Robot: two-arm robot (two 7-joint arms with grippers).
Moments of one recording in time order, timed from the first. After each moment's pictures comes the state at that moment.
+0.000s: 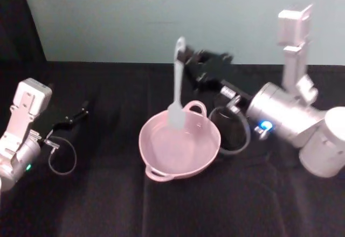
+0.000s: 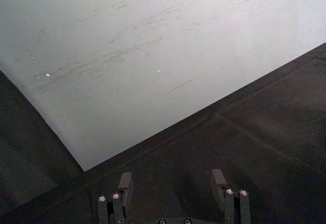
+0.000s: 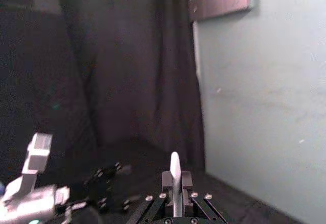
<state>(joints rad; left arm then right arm) -0.20 0.60 0.45 -1.41 -0.25 -0.12 0.03 0.36 0.44 -0.47 -1.65 0.59 0.09 0.39</state>
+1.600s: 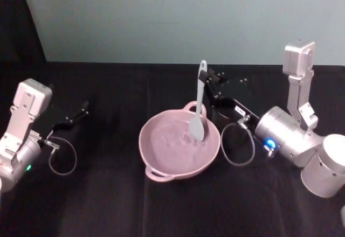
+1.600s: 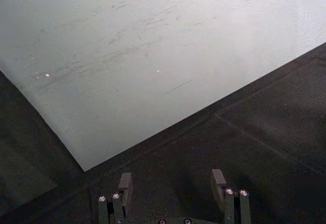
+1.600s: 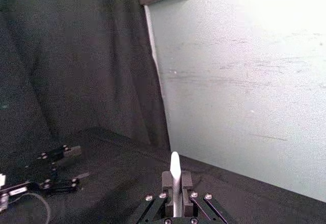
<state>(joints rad) -0.20 0.60 0.45 -1.41 -0.25 -0.12 0.03 0.28 0.35 -0.39 -1.47 0.50 -0.01 0.39</state>
